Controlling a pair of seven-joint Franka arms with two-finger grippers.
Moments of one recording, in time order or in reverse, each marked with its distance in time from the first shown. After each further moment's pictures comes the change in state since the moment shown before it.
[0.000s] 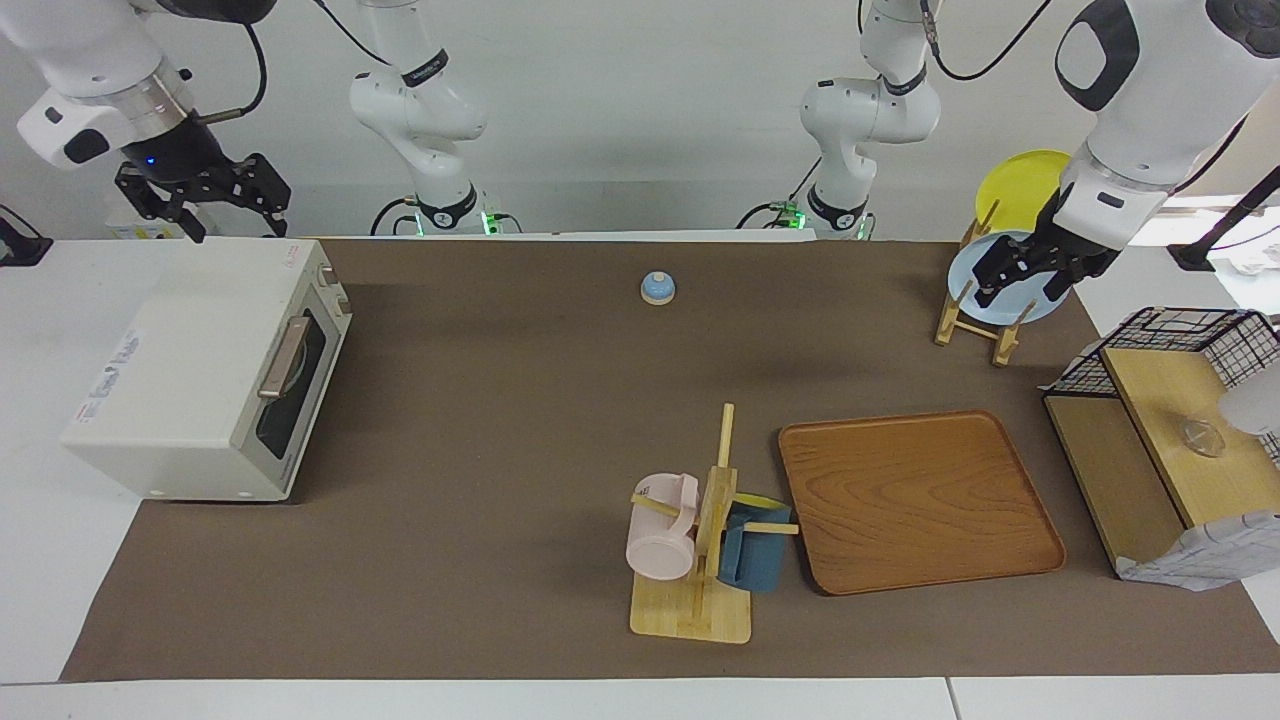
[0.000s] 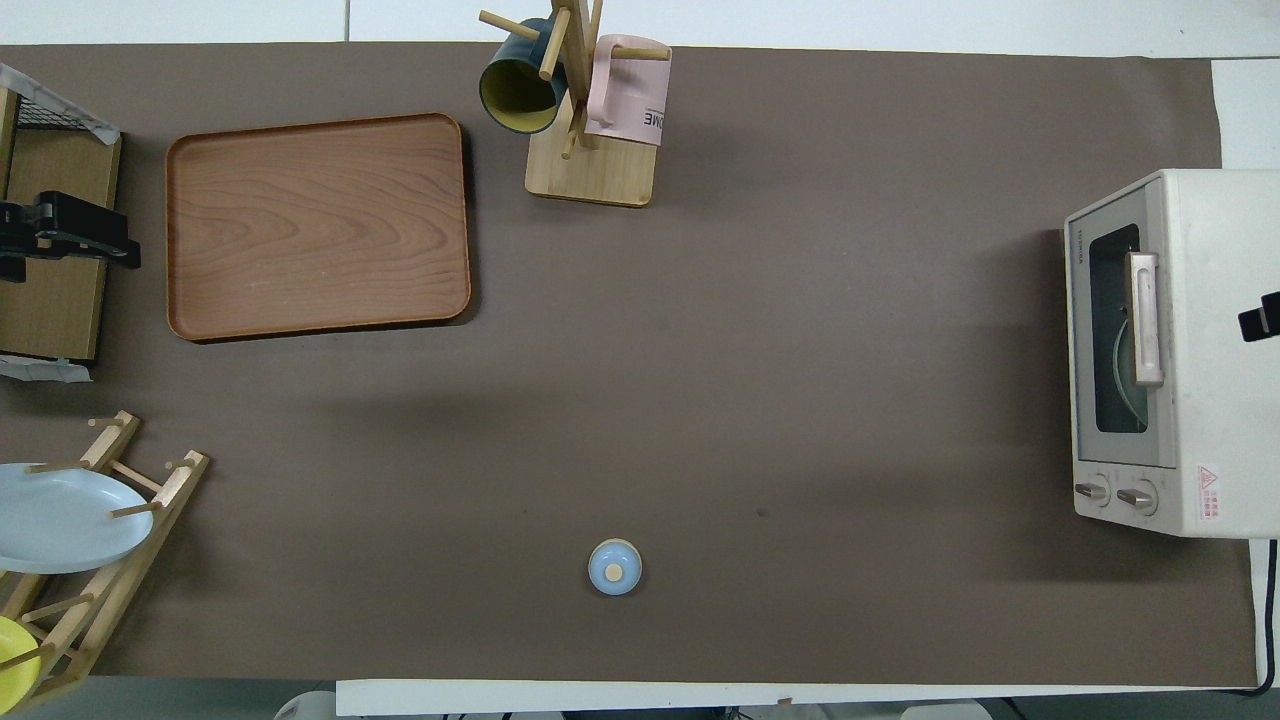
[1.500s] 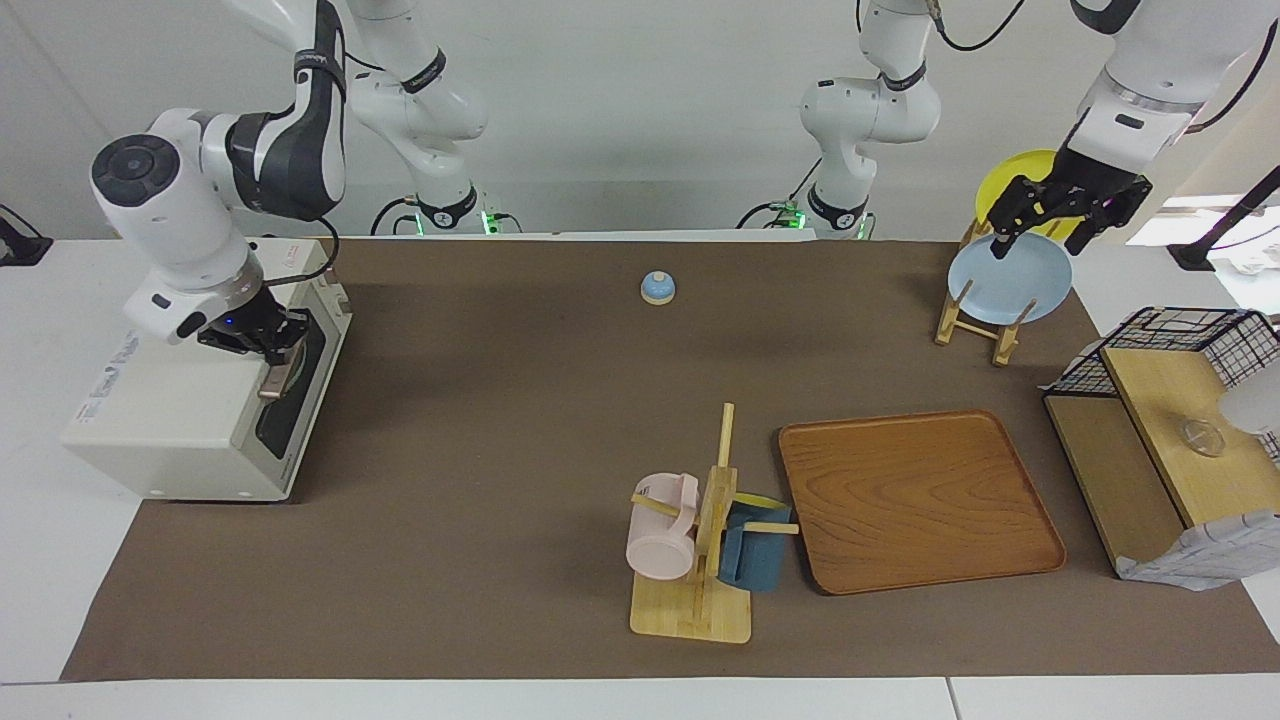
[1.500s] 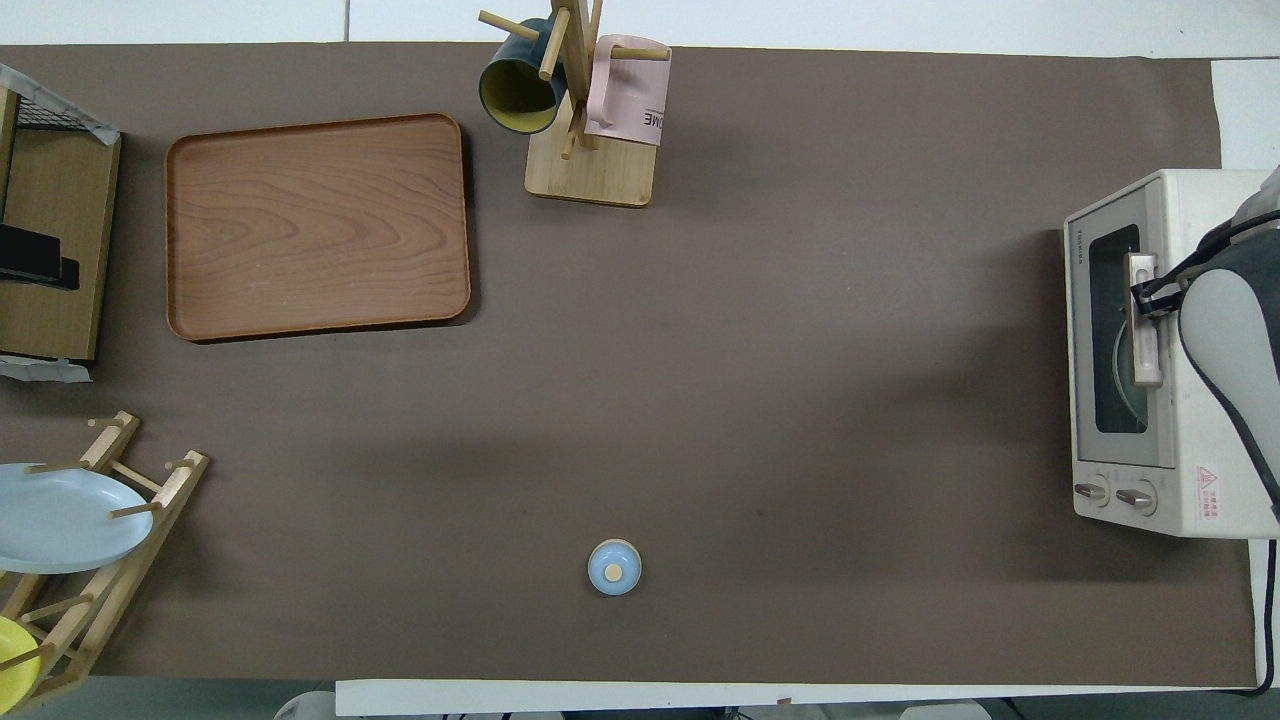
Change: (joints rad) left arm 0.000 -0.085 -0.008 0.030 0.029 -0.080 0.055; right arm 0.014 0.121 0.016 -0.312 -0.162 0.411 -0.075
